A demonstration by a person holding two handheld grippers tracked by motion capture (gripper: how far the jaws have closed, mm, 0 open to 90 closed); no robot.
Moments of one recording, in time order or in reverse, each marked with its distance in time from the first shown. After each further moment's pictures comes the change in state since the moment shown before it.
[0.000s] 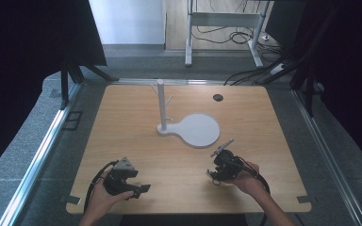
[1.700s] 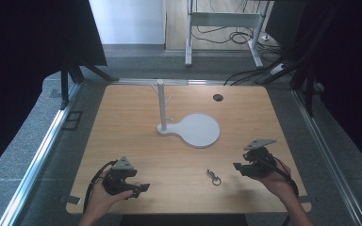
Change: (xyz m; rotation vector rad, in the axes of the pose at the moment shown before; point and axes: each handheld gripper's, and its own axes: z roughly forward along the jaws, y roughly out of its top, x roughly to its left) left arm 0.001 0.000 -0.002 -0.007 0.011 -0.006; right arm -0.037 -0.050 -0.066 -0.241 -0.159 0.112
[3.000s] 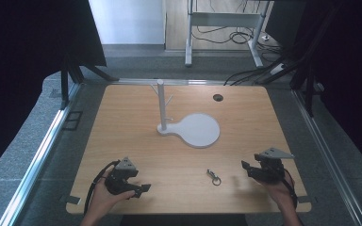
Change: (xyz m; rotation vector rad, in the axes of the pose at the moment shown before) left arm -0.001 0.001 0.005 0.021 0.016 0.003; right arm -0.025 -0.054 0.017 -0.240 -0.106 0.175
